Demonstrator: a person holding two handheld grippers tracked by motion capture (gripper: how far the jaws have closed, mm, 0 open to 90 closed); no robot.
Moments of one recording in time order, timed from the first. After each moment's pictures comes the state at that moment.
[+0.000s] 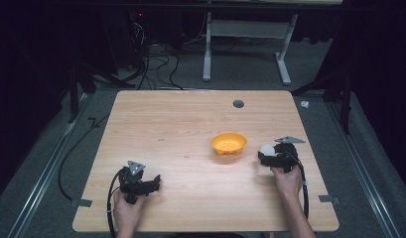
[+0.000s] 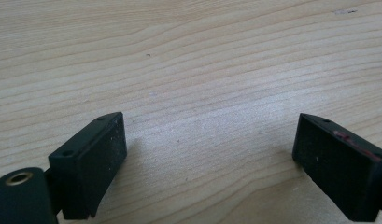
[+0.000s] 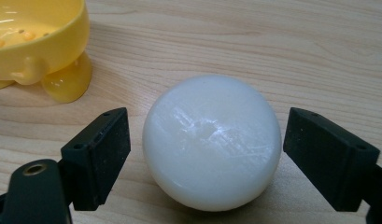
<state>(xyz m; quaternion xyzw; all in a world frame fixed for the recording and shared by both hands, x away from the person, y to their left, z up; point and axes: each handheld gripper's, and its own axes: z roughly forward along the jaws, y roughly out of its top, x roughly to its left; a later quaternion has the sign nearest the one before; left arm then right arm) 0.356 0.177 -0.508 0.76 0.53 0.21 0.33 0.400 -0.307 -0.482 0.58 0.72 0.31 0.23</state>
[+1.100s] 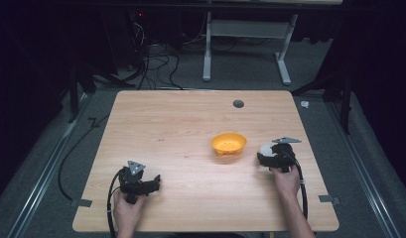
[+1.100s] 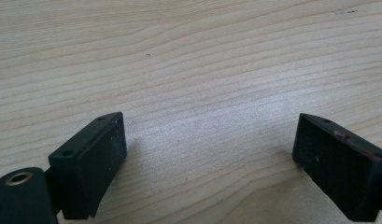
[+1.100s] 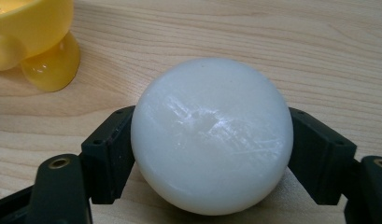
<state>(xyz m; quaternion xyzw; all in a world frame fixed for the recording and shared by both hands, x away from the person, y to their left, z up) 0.356 0.177 -0.508 0.76 0.53 0.21 0.33 0.405 -0.304 -0.492 0.58 0.73 0.29 0.22</state>
